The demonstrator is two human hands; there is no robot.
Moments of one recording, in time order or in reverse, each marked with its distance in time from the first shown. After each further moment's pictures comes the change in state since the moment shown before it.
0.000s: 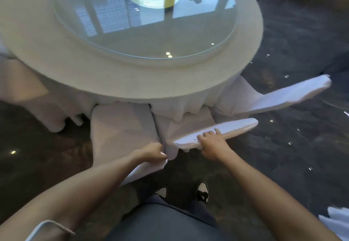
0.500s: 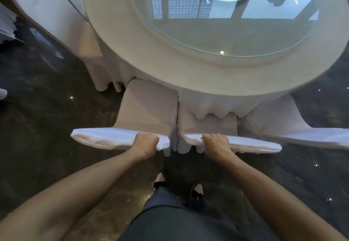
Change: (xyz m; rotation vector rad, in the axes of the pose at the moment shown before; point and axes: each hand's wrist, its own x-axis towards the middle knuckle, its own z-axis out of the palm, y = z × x) left_hand -0.033 0.010 0.061 0.442 0.327 -0.325; right_hand 0.022 0.019 -0.002 -0.050 0.076 -0.245
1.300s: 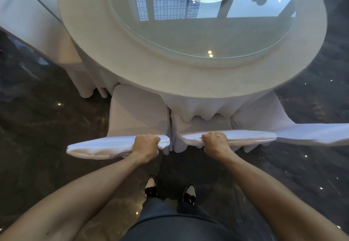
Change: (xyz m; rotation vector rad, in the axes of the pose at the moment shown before) left_hand 0.044 0.056 -0.027 -0.106 0.183 -0.039; right_hand 0.019 0.067 -0.005 -0.119 -0.001 0.041
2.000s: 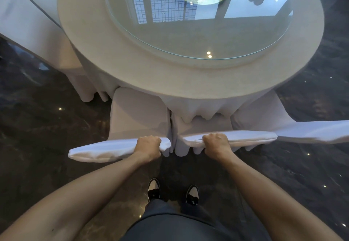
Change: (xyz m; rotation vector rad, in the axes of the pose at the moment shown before) left_hand 0.006 0.001 -0.007 0.017 -0.138 0.012; right_hand -0.003 -0.002 0.004 0.005 0.015 -0.002
